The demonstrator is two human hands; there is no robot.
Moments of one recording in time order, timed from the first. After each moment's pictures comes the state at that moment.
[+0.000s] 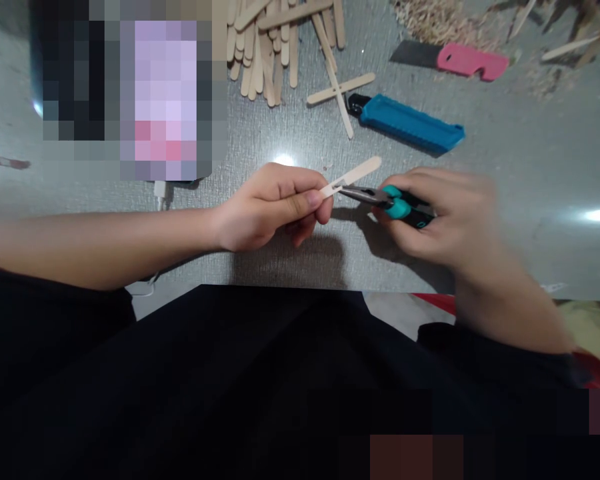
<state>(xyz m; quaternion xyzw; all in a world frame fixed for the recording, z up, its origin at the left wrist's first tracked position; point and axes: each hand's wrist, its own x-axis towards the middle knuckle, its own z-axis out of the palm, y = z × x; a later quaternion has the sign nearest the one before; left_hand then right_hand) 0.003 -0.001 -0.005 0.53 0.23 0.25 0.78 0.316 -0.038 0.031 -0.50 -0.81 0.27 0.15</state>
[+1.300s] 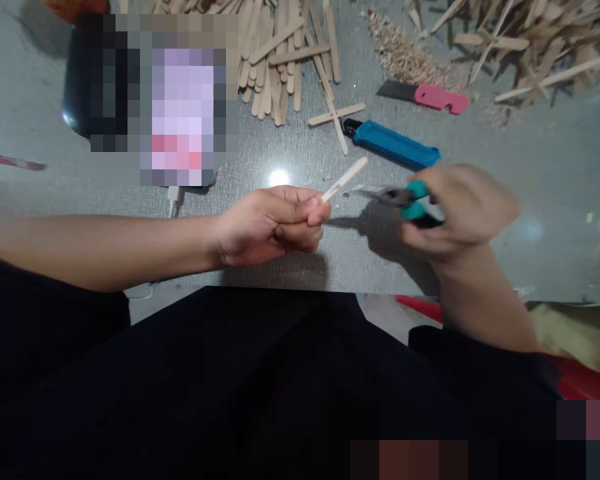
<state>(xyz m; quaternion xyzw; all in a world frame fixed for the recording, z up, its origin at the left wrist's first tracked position) 0.005 -0.015 0.003 0.26 0.20 0.21 0.92 0.335 -0.018 -0.002 -0.41 -0.83 -0.16 0.33</state>
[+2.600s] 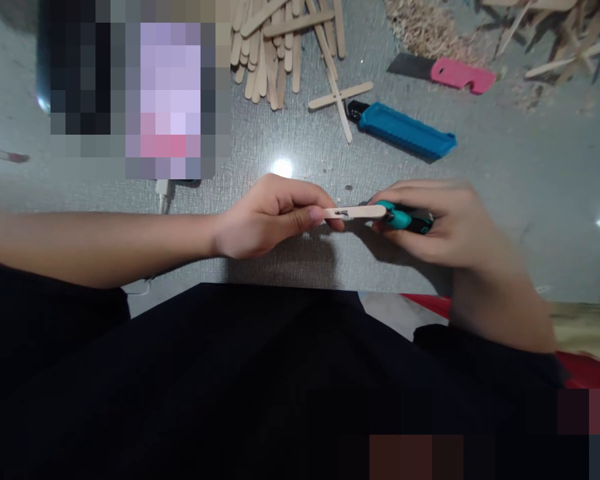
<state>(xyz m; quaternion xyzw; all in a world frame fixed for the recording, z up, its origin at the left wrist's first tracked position) 0.003 -0.011 -0.001 0.57 0.28 0.27 0.72 0.325 -0.029 0.025 -0.42 -0.84 0.30 0.17</state>
